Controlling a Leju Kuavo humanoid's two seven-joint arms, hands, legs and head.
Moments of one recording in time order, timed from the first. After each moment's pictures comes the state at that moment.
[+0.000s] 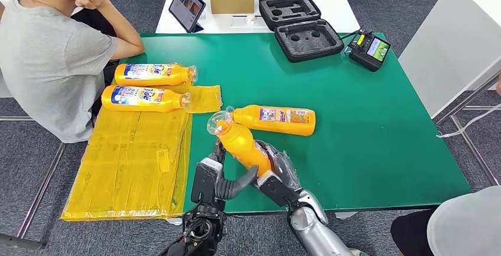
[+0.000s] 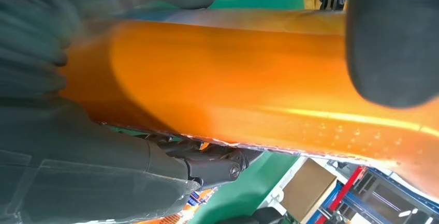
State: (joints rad) left arm -0.27 -0.28 -0.67 -0.99 0.36 0.58 -0.68; right arm -0.28 0.12 0.19 -0.83 0.44 -0.37 -0.70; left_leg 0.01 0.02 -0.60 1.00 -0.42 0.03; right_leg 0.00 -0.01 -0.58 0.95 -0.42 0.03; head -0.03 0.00
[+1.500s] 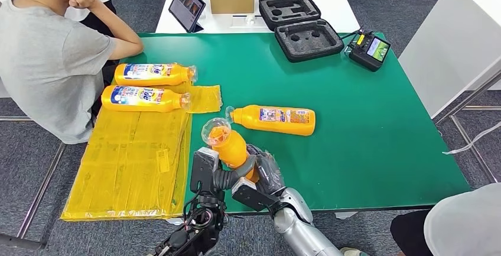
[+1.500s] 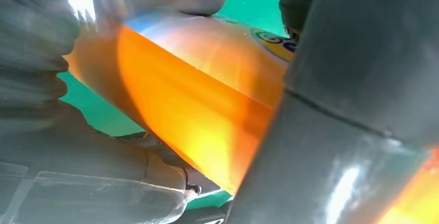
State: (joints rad) left arm -0.34 -0.30 -0.66 -0.90 0.42 0.59 -0.70; right arm -0.33 0.19 0.29 -0.73 0.56 -0.48 -0.68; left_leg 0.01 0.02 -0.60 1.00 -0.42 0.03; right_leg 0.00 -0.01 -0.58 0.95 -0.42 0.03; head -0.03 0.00
